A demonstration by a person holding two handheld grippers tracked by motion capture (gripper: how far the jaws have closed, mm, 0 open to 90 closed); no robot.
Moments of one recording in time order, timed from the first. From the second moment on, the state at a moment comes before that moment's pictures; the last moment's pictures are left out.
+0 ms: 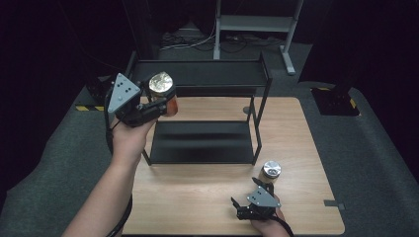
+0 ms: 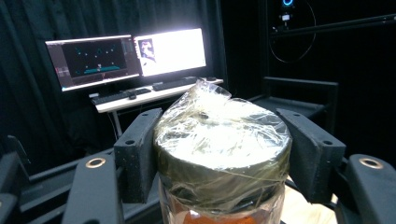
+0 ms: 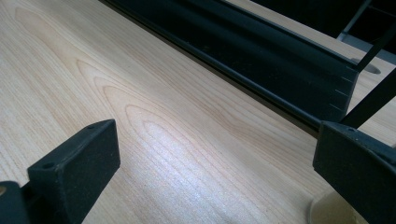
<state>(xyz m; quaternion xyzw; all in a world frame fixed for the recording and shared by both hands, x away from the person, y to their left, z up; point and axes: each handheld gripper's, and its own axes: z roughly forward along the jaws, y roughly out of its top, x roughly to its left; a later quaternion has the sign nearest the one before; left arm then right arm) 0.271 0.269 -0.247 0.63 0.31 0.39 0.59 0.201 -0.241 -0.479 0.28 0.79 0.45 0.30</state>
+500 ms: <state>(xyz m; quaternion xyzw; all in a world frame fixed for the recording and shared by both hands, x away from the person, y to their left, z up) 0.294 0.264 -0.226 0.61 0.32 0.40 0.60 0.201 -0.243 -0.480 0.29 0.79 0.45 0.30</state>
